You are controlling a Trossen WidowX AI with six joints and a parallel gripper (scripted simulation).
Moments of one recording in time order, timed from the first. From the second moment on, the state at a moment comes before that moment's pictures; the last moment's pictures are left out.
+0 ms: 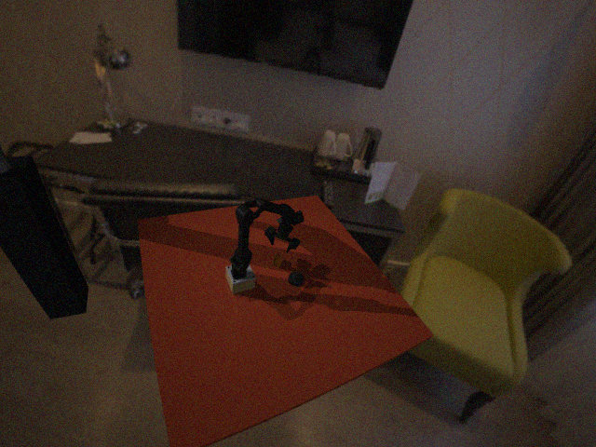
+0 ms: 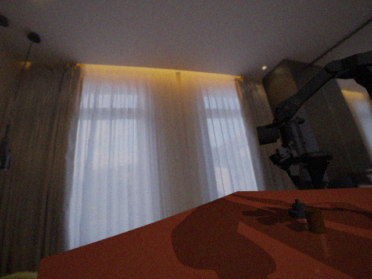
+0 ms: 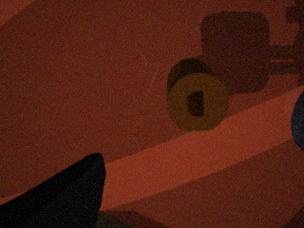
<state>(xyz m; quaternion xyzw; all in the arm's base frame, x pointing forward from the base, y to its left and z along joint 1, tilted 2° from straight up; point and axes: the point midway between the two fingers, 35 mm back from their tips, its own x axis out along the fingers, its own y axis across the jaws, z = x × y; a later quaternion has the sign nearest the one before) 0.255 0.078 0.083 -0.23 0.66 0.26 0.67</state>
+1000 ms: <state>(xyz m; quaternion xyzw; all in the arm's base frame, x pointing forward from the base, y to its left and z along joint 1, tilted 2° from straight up) 0.256 0.080 0.035 0.05 0.70 -0.01 0.71</state>
